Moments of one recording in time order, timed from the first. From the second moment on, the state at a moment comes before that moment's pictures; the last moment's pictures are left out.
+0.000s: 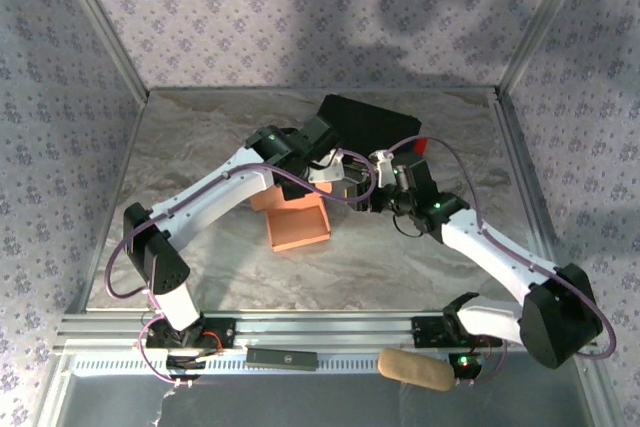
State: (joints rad) left arm -0.88 1.71 1.73 -1.23 -0.34 0.55; right arm 0.54 1.20 0.79 -0.23 -0.28 0.38
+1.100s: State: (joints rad) left arm -0.43 1.42 1.17 -0.90 -0.06 0.03; right arm 0.63 1.75 1.29 -0.48 -0.17 0.06
